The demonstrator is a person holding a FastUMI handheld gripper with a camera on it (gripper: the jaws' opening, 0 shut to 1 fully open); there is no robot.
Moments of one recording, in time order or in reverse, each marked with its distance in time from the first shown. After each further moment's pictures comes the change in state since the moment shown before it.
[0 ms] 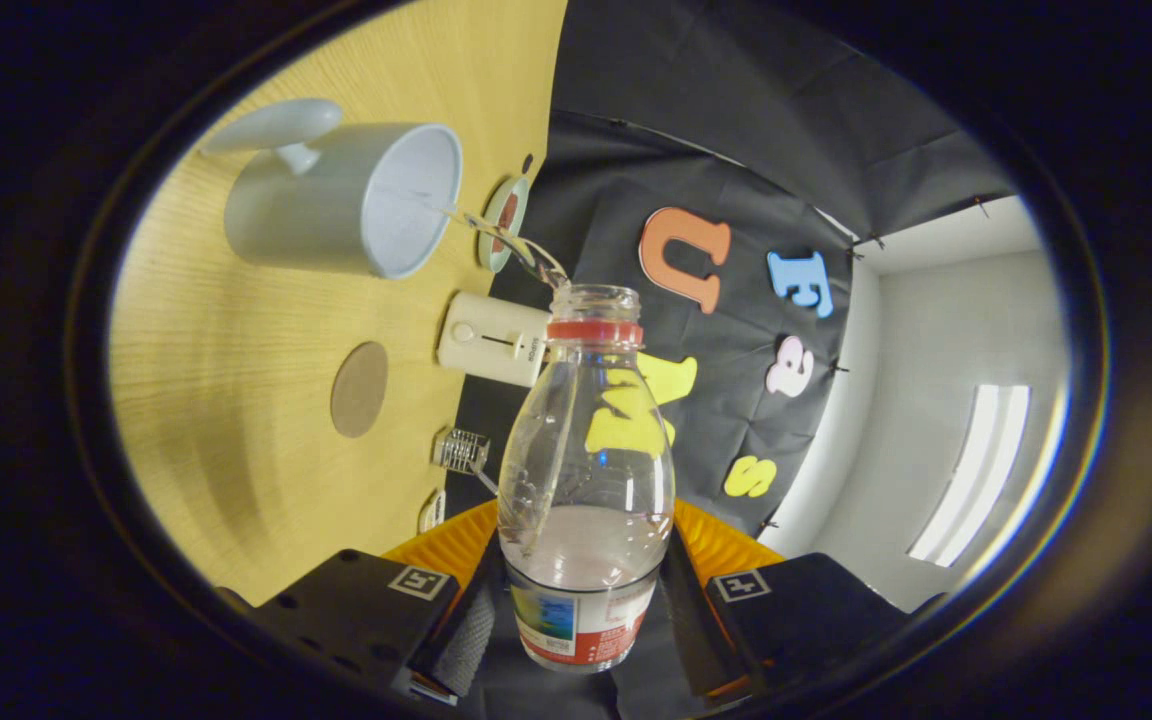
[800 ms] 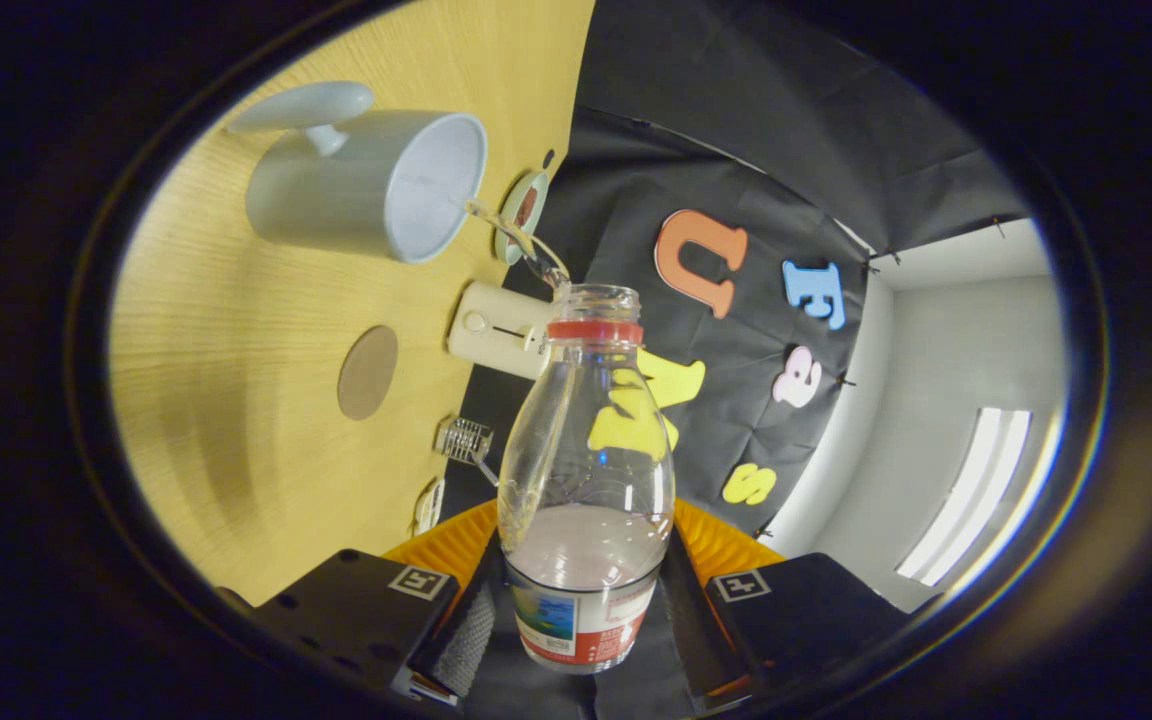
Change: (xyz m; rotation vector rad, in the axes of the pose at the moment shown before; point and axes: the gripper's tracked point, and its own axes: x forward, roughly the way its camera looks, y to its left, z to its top) arm -0.003 0.002 0.000 -0.067 0.007 0.026
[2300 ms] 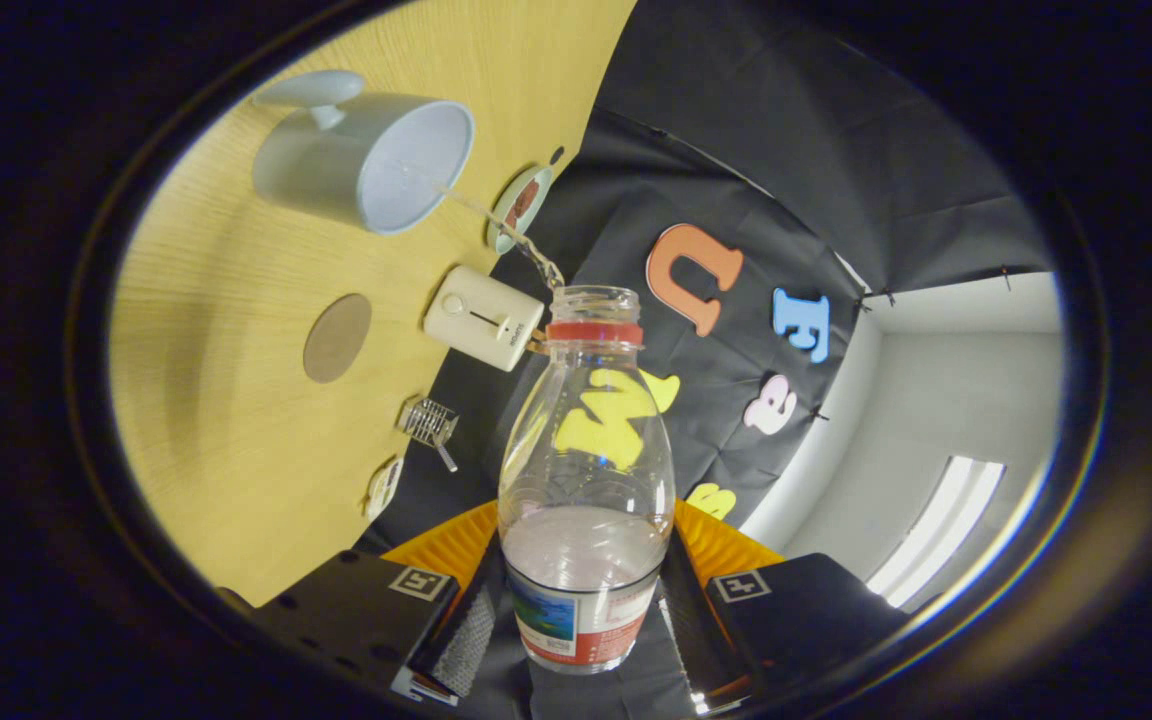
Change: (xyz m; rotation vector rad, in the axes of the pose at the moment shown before) arm -0.001 -0.042 0.000 -0.146 -0.002 -0.068
